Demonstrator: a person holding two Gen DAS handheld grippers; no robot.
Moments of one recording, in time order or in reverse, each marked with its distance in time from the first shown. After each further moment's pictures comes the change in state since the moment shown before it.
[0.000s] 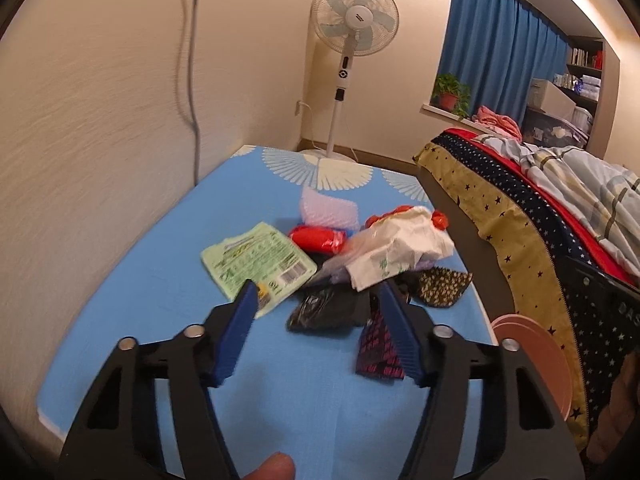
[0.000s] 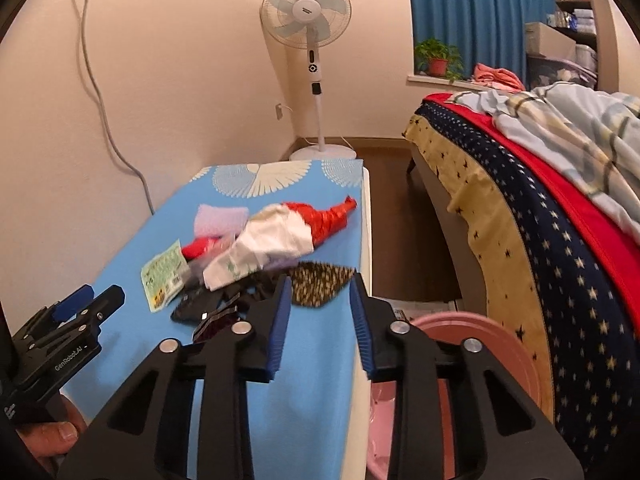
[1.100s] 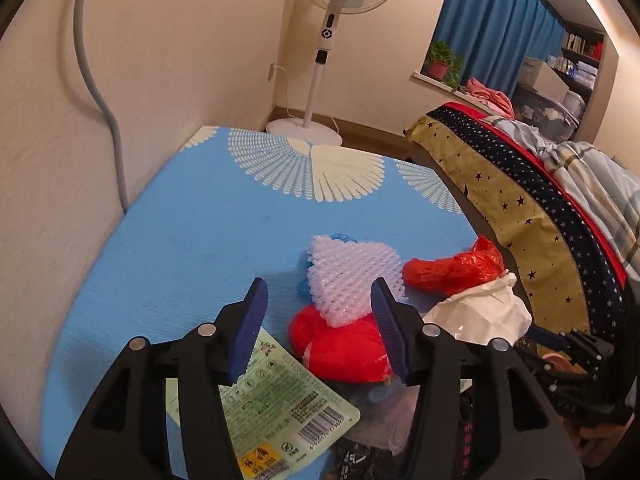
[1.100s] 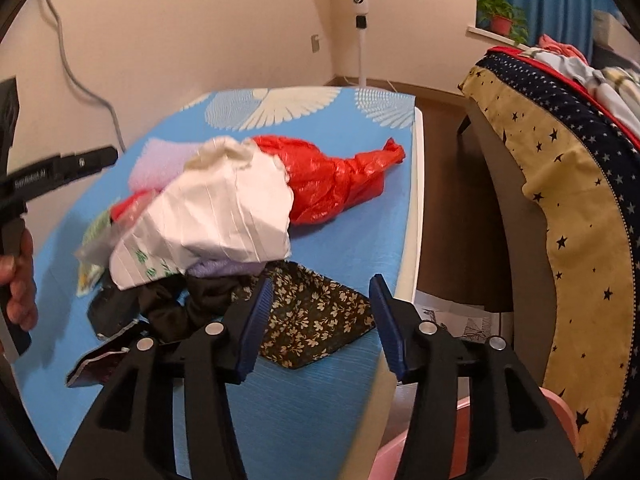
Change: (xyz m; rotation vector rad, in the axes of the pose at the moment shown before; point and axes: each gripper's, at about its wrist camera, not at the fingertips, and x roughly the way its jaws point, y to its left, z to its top) left arm 0.170 0.036 0.074 0.006 0.152 -0.125; right arm 0.178 -0.010 -0.005 -0.154 0.231 0.101
